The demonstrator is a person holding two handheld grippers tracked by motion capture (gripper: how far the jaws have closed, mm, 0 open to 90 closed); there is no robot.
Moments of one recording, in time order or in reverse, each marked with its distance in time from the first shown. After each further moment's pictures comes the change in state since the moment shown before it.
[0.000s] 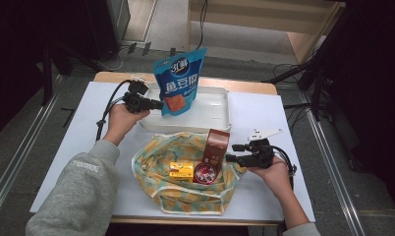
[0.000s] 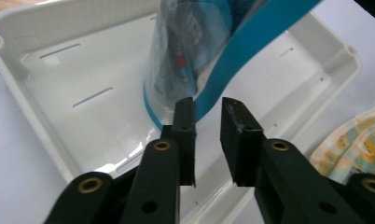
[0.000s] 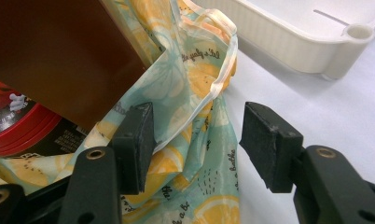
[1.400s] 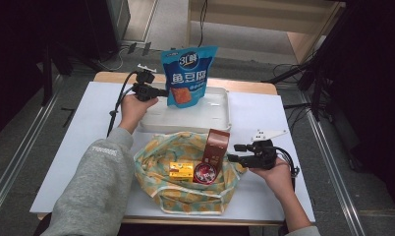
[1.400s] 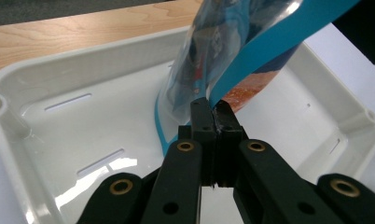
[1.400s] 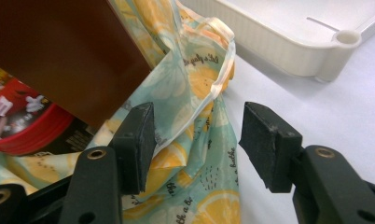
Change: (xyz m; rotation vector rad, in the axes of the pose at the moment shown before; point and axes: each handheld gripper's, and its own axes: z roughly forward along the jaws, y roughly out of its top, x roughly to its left) left arm 0.022 0.035 0.032 -0.068 -0.006 -0.097; right arm 0.002 -0.003 -0.010 -0.040 0.005 0.018
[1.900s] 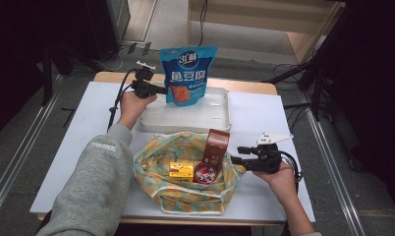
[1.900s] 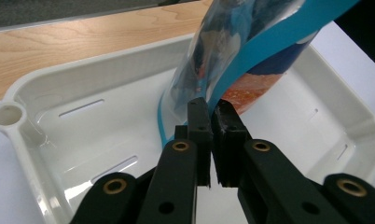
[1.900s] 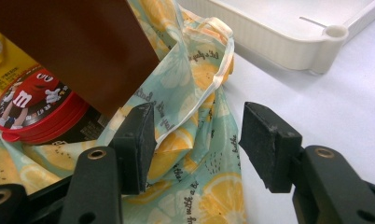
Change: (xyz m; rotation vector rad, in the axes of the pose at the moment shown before) left arm 0.007 0.006 0.000 0.009 -0.001 -0.005; right arm 0.005 -0.008 -0.012 -0.022 -0.012 0.013
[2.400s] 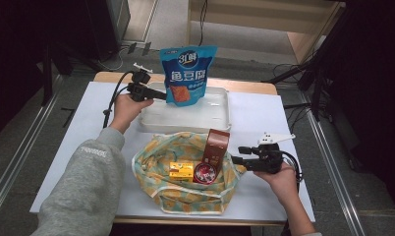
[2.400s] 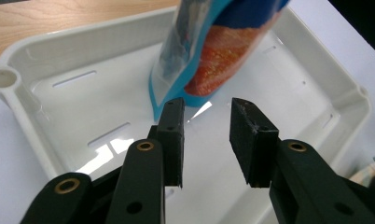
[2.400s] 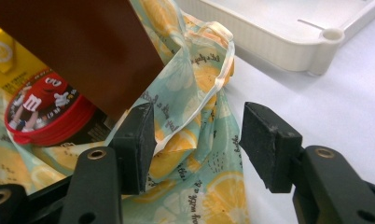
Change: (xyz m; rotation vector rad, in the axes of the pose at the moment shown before) left arm -0.005 -0.012 -0.017 0.065 -0.017 0.027; right arm 0.003 0.003 -0.005 -0.006 -0.002 0.026
